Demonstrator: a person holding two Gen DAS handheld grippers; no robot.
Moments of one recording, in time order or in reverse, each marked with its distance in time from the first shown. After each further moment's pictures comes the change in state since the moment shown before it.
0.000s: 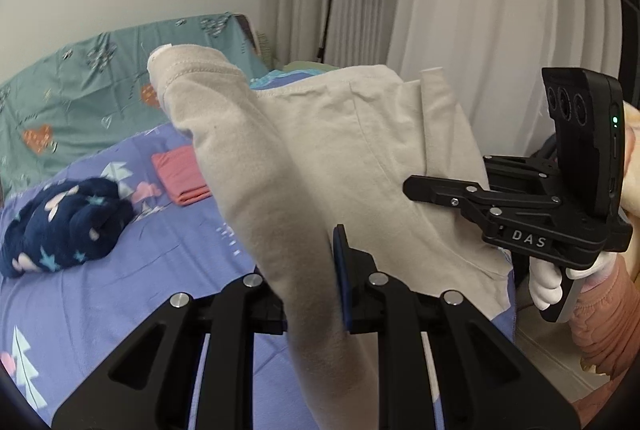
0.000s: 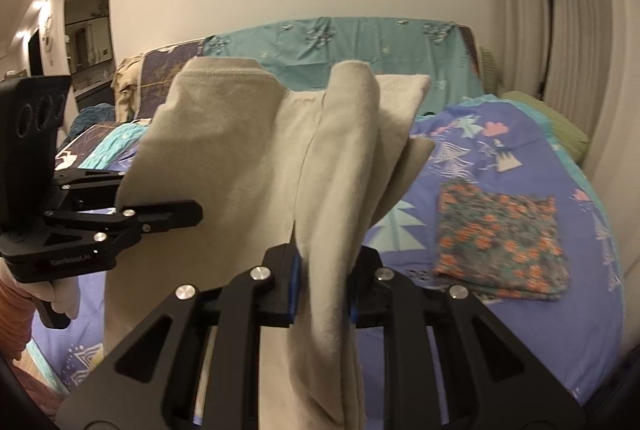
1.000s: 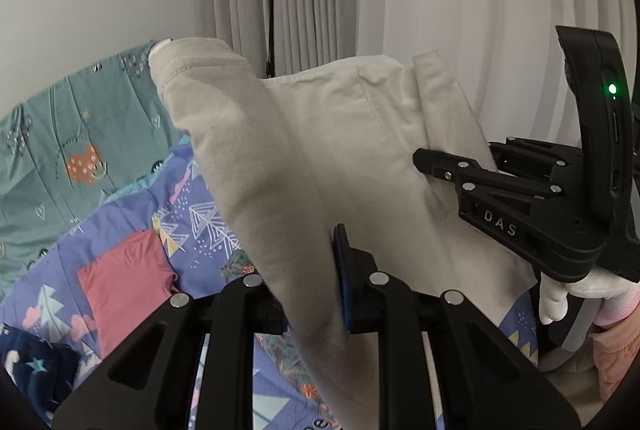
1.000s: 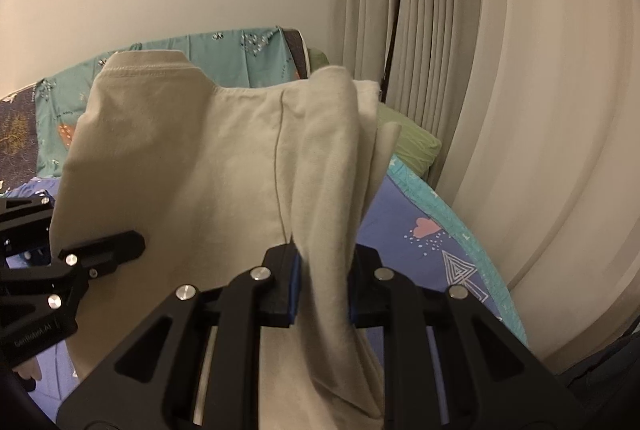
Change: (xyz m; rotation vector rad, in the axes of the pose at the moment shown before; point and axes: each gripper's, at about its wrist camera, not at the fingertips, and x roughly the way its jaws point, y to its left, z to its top) left arm 0.227 -0.076 0.176 0.123 0.019 -0.064; right arm 0.060 -0.260 0.091 0.164 -0.008 -0.496
